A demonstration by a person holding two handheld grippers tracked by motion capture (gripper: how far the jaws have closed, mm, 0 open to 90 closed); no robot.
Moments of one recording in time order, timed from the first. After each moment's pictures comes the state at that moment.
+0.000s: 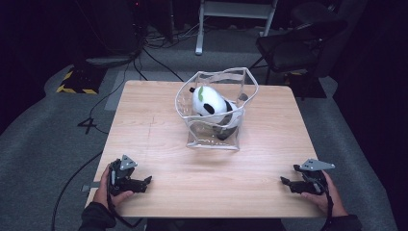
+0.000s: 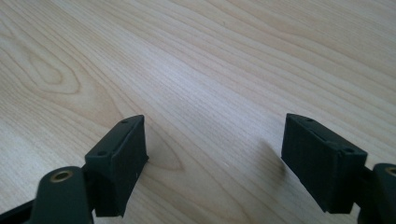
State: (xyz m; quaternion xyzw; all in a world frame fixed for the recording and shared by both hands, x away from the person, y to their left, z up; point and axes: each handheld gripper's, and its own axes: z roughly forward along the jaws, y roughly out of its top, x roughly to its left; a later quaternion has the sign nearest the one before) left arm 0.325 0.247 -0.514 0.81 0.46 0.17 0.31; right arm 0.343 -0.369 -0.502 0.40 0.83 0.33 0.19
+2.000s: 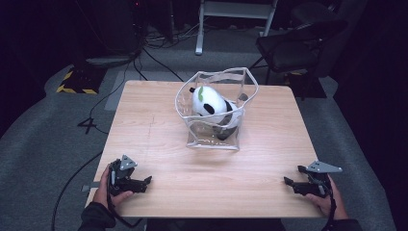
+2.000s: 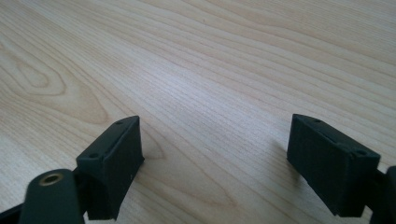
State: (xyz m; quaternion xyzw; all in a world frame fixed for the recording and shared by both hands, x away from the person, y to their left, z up) left arm 0.324 0.247 -0.514 0.81 0.46 0.17 0.31; right arm 0.339 -0.382 -0.509 0.42 0.81 0.36 0.19
